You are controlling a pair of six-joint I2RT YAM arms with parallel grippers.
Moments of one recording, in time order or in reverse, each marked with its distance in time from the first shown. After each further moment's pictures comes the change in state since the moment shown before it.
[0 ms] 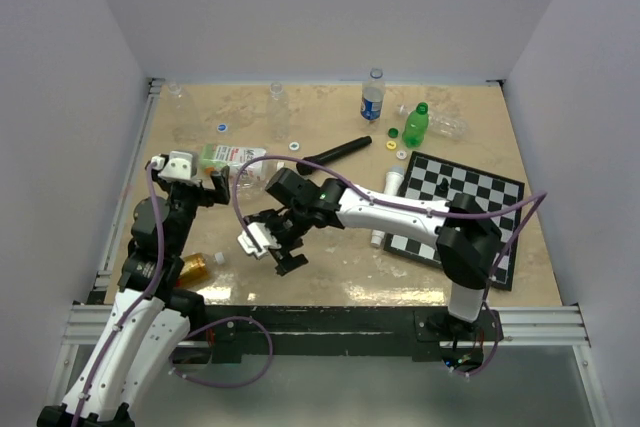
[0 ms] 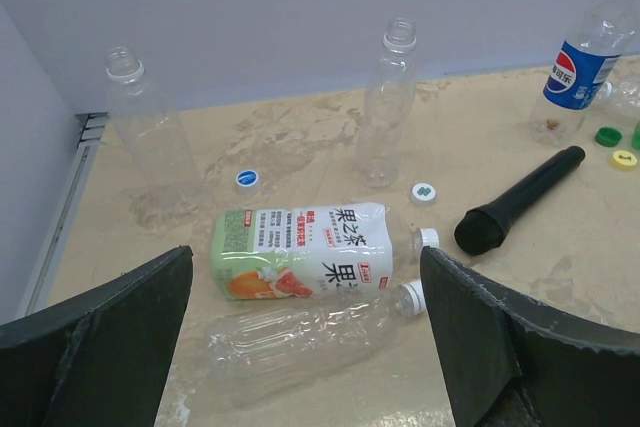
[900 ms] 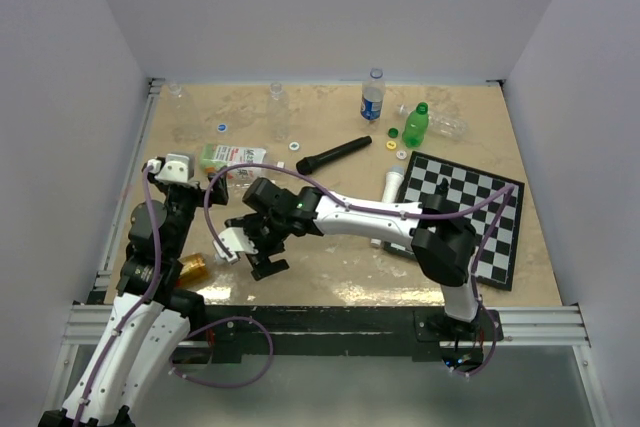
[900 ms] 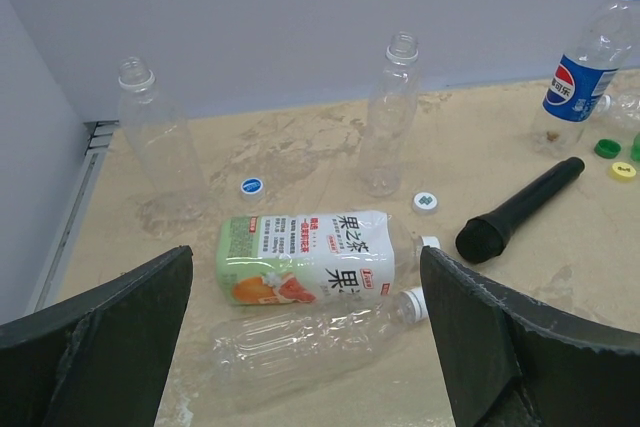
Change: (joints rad) left arm 0.000 -0.032 -0.005 0.000 -0.014 0.000; right arm 0.087 0.132 0.121 0.040 0.157 0.144
